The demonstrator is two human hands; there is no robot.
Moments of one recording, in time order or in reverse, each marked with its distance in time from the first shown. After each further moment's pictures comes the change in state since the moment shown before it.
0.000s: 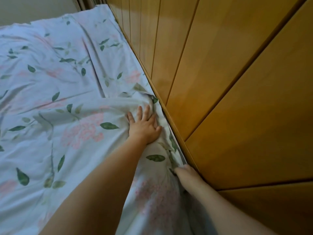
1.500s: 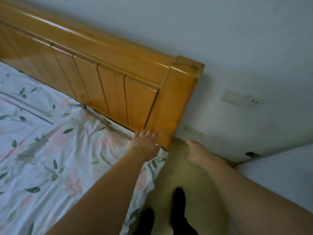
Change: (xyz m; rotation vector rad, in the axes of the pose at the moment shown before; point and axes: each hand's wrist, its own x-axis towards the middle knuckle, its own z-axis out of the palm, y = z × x) left_hand -0.506 0.175 -0.252 0.189 -0.224 0.846; right_hand -0.556 0.199 -0.074 -0.240 0.480 0.072
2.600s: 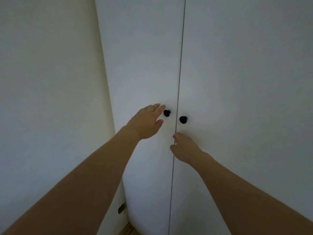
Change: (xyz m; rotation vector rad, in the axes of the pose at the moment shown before) left_hand -0.094 0.630 -0.240 0.051 0.476 1.582; right_hand -0.409 0.321 -0.185 0.618 1.097 0.772
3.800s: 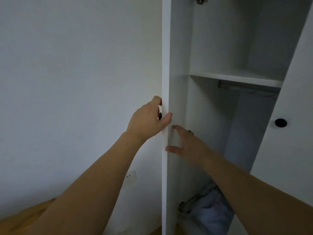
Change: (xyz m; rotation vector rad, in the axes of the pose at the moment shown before) left_hand -0.190 -0.105 -0.109 0.016 0.411 -0.399; right_hand -0.017 -0.162 0.137 -0.075 -0.137 -0.590
